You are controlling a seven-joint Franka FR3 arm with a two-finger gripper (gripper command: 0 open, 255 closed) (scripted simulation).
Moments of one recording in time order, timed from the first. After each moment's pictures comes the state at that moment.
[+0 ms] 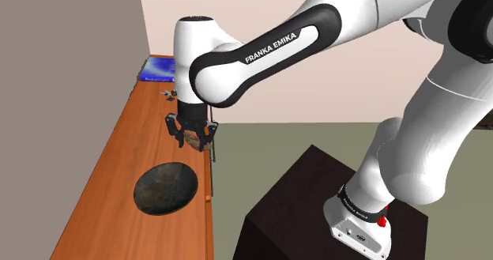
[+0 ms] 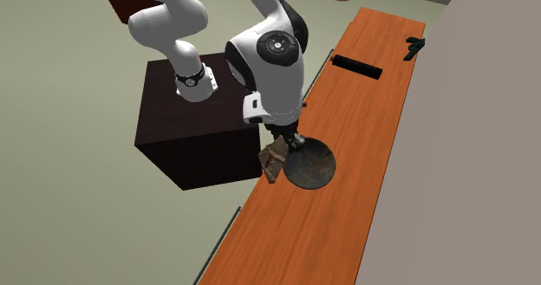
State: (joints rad) arm 0.32 0.07 0.23 -2.17 0.10 2.26 1.43
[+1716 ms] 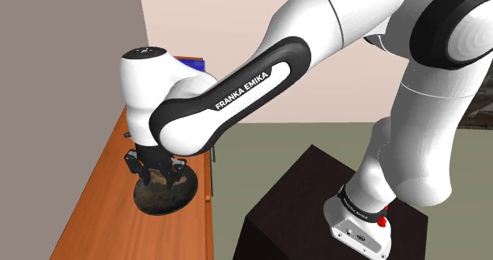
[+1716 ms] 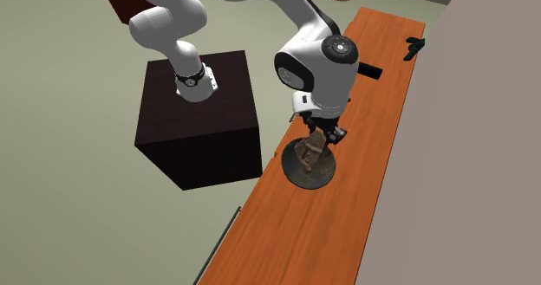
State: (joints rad) arm 0.45 0.28 0.31 -2.00 0.00 2.31 1.69
